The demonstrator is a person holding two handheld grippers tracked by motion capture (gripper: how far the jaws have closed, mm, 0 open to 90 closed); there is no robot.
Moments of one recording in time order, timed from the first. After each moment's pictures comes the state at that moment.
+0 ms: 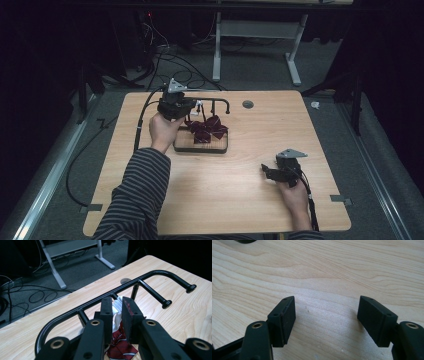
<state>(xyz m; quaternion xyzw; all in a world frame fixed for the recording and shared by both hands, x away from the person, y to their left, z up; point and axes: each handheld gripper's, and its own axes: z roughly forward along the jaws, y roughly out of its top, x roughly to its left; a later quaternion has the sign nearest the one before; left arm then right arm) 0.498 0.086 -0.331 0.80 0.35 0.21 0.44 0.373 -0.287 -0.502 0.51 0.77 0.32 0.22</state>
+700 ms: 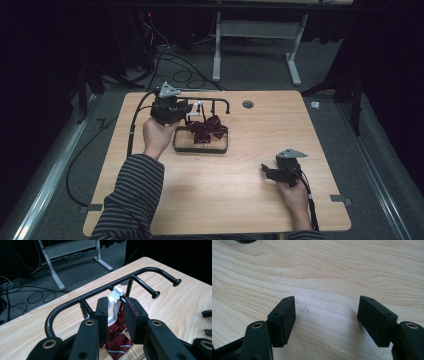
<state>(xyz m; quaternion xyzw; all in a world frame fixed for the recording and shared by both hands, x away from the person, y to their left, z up) 0.478 0.102 -0.326 0.79 0.35 0.20 0.45 0.373 -0.287 -0.502 0.51 0.77 0.32 0.22</state>
